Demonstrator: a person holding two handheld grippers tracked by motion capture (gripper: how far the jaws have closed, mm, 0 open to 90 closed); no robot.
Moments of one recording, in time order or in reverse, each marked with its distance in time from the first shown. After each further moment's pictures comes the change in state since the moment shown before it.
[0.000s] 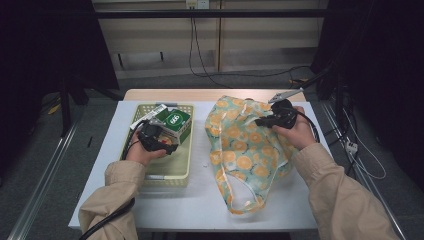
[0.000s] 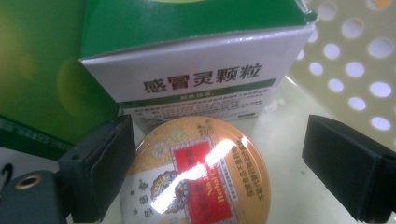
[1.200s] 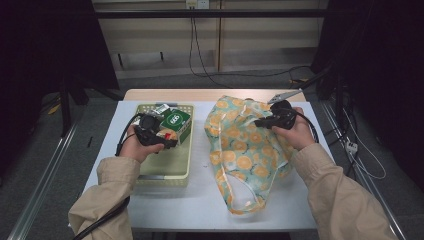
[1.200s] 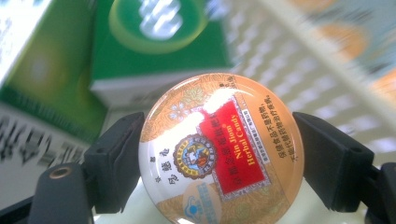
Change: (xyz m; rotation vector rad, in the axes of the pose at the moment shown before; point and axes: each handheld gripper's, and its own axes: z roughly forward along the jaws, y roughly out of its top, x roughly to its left) left arm -0.018 0.035 -0.046 0.015 -0.085 -0.069; right arm 0.000 -0.002 0.004 0.004 0.009 0.008
